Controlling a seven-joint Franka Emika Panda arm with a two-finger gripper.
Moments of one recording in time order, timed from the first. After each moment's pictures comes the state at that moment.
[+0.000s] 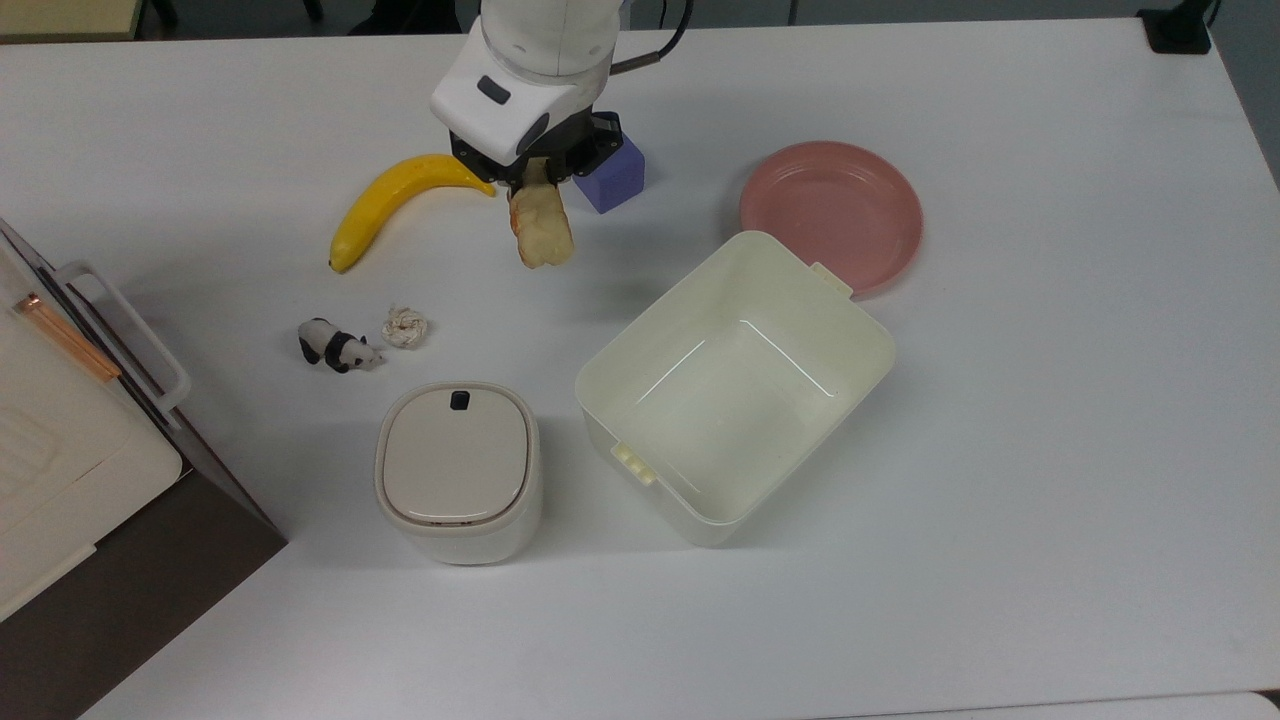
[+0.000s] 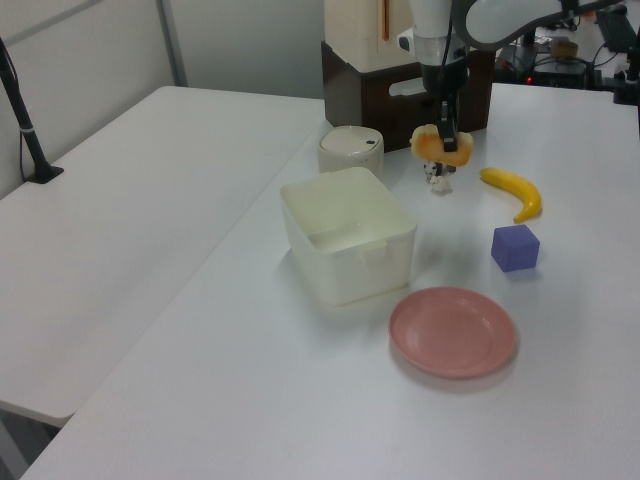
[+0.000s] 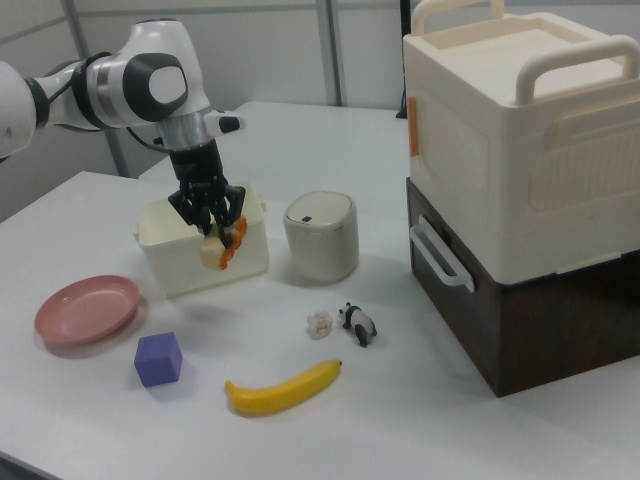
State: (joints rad) arm -0.07 0.22 0.16 -1.63 -0.19 1.73 -0.06
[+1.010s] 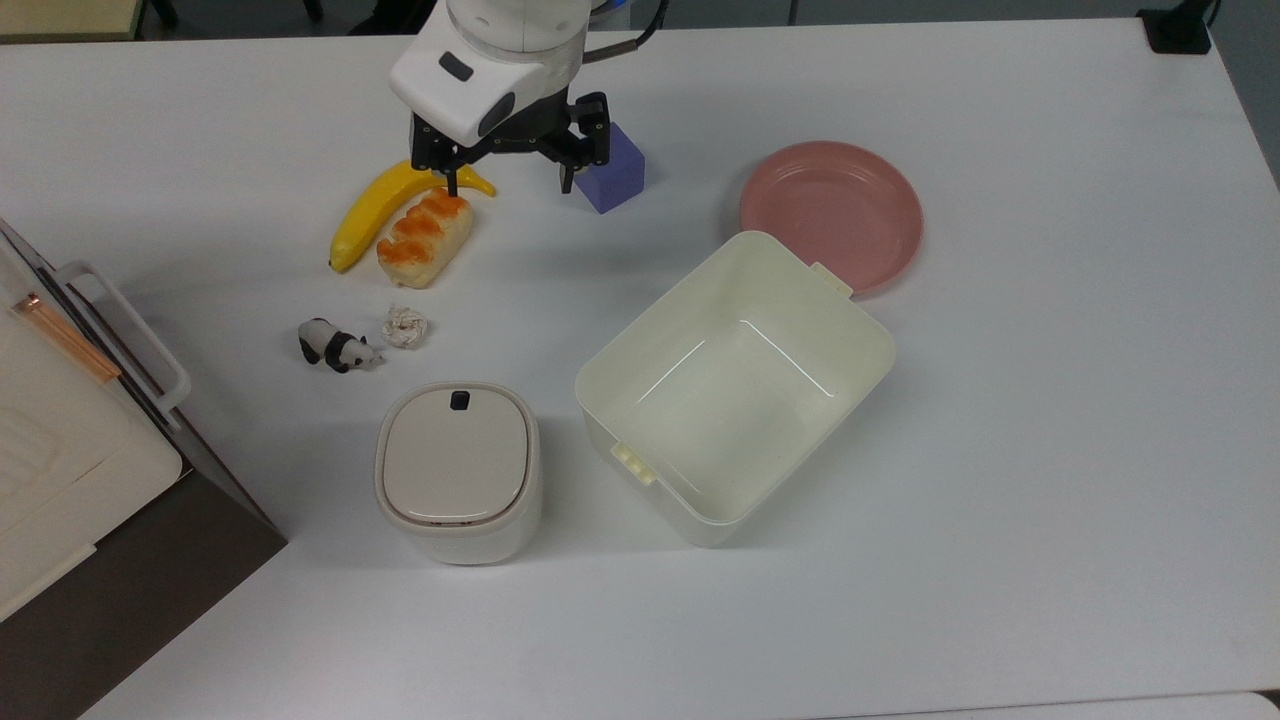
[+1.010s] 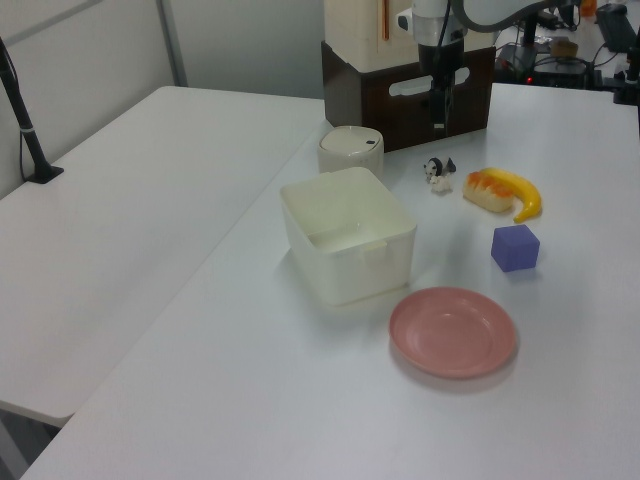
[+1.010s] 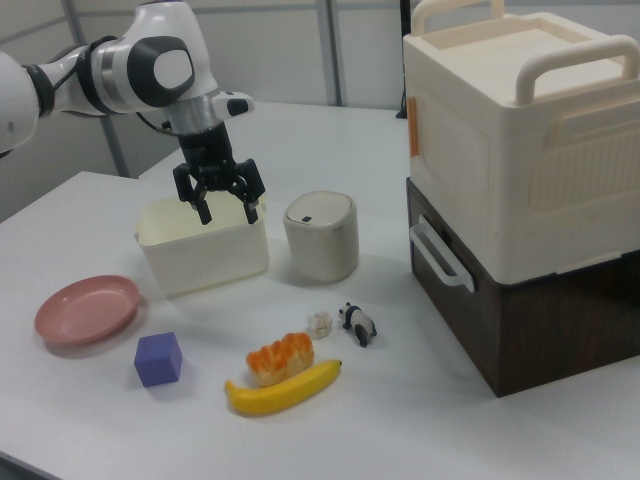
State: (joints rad) arm -0.09 0.22 0.15 -1.56 -0.19 1.73 -0.05
